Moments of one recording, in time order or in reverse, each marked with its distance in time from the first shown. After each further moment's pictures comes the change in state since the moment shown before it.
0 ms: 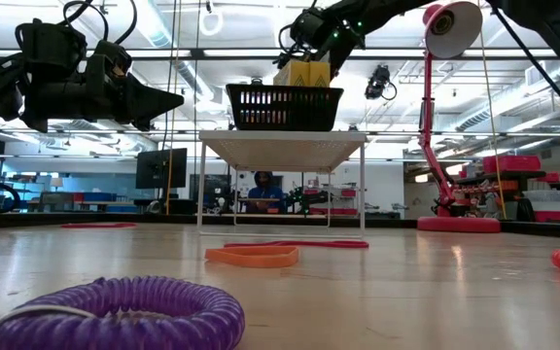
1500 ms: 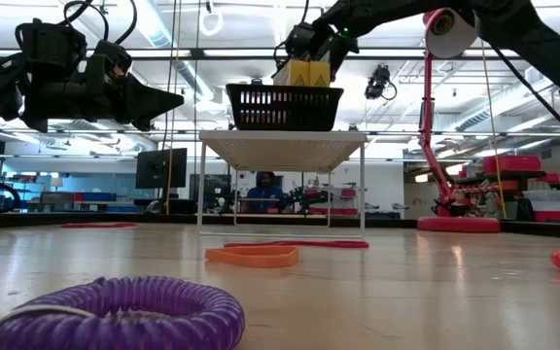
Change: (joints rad) left arm 0.000 0.000 0.000 0.000 0.000 0.000; right arm -0.046 0.169 0.304 -0.314 -0.162 0.035
